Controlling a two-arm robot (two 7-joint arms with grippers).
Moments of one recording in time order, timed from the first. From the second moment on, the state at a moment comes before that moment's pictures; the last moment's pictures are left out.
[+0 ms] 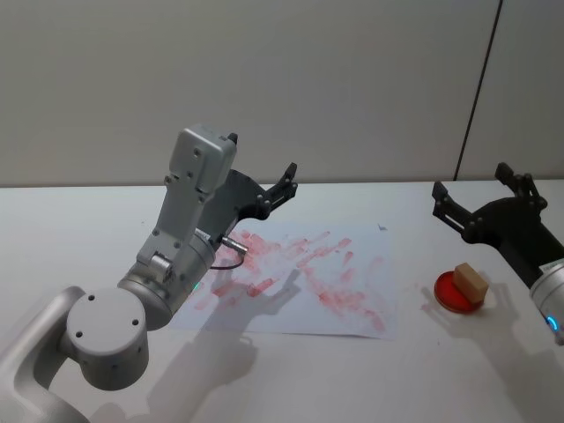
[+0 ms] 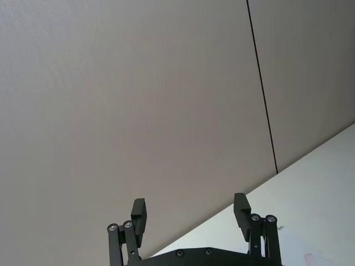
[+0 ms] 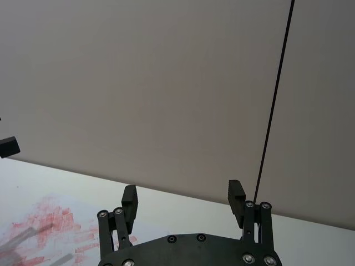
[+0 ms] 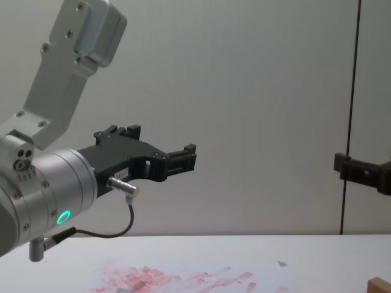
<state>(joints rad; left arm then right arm) -0.24 0.38 0.45 -1.63 -0.20 0.01 -0.01 -0.01 0.34 -0.23 -1.76 0.29 0.04 0.07</state>
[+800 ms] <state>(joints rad) -0.24 0.38 0.45 -1.63 -0.20 0.01 -0.01 -0.01 0.34 -0.23 -1.77 0.29 0.03 0.07</state>
